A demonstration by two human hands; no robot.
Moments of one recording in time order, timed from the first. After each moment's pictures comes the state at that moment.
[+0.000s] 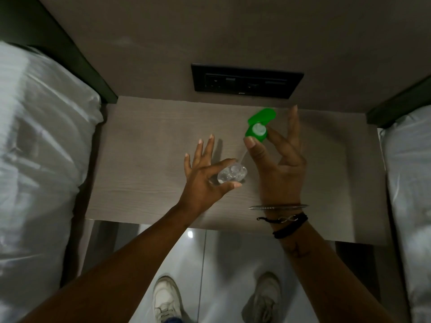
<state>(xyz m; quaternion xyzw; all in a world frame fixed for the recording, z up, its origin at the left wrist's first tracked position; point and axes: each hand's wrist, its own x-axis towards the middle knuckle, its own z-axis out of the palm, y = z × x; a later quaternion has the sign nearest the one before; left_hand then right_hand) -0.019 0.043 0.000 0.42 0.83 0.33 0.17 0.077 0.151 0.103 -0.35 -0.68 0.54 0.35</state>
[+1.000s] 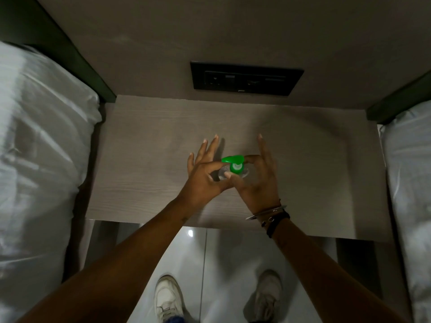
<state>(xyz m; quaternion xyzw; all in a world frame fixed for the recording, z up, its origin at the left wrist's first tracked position) -0.029 0.045 0.004 0.41 0.79 0.37 0.26 0.087 0.146 0.025 -0.36 -0.81 0.42 0.19</state>
